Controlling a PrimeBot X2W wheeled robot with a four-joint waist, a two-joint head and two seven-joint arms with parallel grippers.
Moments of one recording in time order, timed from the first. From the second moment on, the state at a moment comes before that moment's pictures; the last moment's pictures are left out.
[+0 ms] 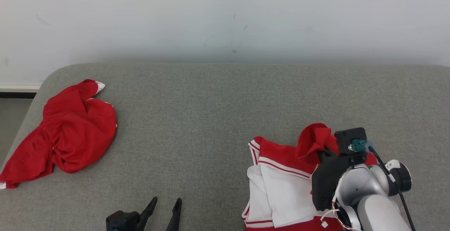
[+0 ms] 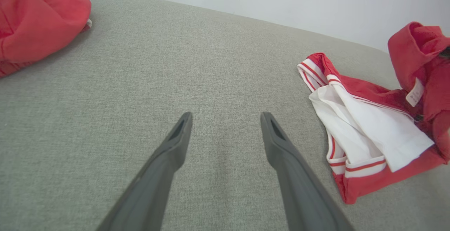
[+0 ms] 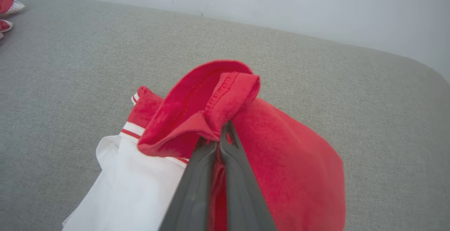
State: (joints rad) left arm 0.00 0.09 -0.36 0.23 -0.30 -0.02 -0.04; right arm -0.16 -0.05 0.12 0.05 0.08 -0.09 0.53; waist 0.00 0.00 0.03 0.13
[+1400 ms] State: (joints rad) left arm -0.03 0.08 -0.37 0.27 -0.33 -0.02 -0.05; right arm -0.21 -0.06 0.35 0.09 0.25 -0.12 0.54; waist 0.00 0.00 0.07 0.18
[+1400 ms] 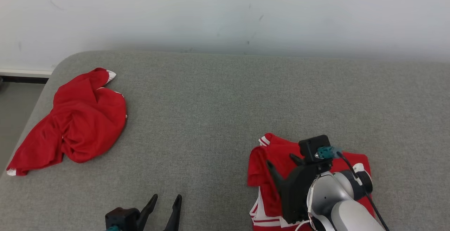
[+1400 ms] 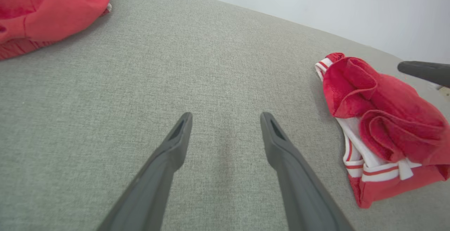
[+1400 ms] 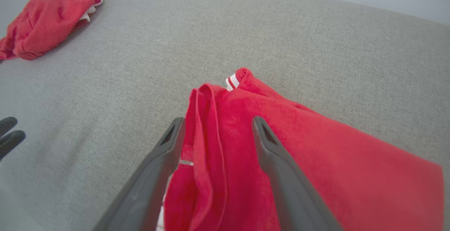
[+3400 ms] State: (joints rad) left arm 0.02 0.18 -0.28 0.11 -0.28 0.02 -0.19; right arm 0.07 -0.05 -0.08 0.18 0.19 -0.12 -0.14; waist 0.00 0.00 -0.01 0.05
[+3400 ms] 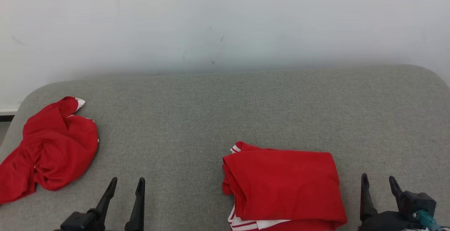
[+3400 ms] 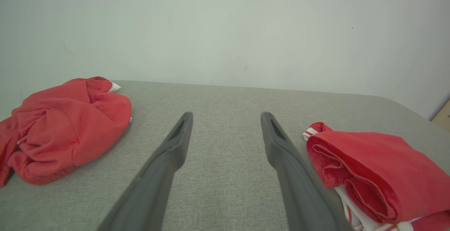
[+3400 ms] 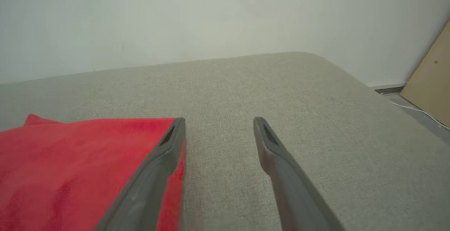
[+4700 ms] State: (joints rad) left arm 0.01 0.16 -0.34 0.14 -0.28 0.00 -0.15; right arm -0.08 -0.14 -0.03 0.29 0.28 -0.09 0.66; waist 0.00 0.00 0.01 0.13
